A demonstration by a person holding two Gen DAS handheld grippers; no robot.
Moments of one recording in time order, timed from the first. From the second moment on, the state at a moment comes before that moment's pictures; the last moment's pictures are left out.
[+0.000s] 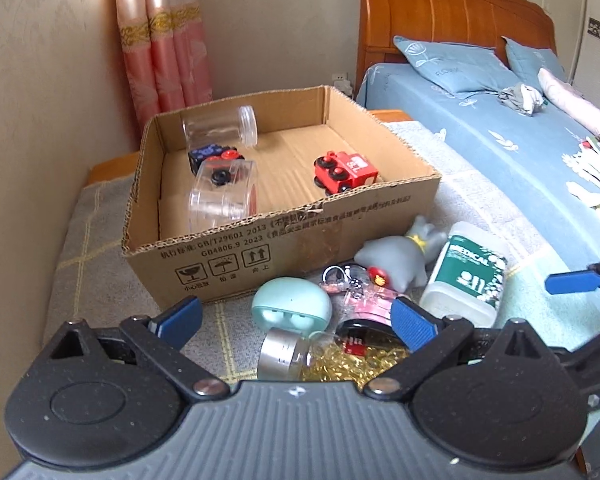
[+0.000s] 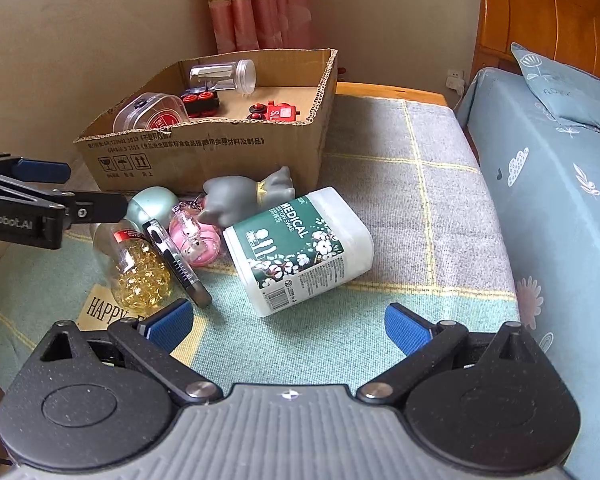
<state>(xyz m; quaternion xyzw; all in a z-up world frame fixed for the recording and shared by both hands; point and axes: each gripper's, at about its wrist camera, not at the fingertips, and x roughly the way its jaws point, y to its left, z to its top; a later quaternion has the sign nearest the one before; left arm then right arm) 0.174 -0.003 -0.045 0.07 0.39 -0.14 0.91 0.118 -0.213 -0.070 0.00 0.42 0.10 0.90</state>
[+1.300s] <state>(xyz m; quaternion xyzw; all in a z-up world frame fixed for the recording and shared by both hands) 0.131 0.033 -0.053 0.05 0.41 -0.10 0.91 0.163 -0.253 -0.089 0.05 0.46 0.09 0.88</state>
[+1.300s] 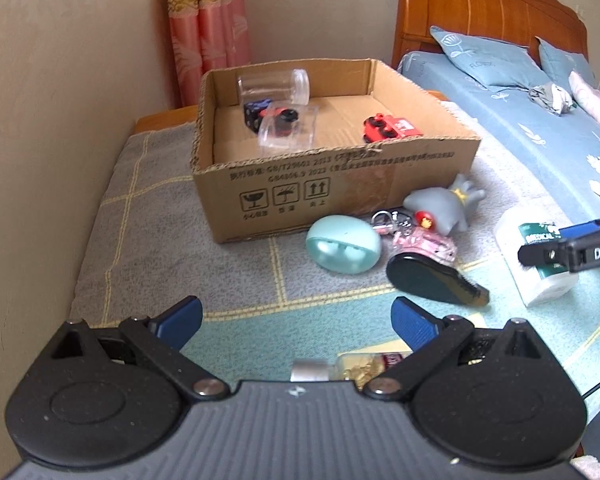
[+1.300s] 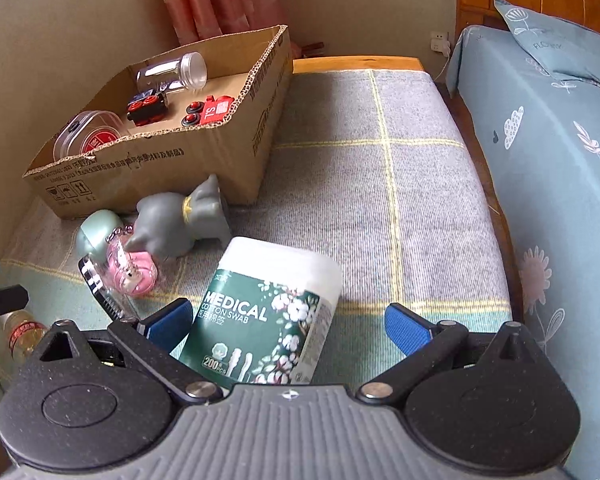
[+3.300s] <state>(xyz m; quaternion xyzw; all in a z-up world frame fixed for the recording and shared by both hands) 0.101 0.013 -0.093 0.04 0.44 -0.14 0.89 0.165 -0.244 -0.103 -0.14 0.44 0.21 0.86</state>
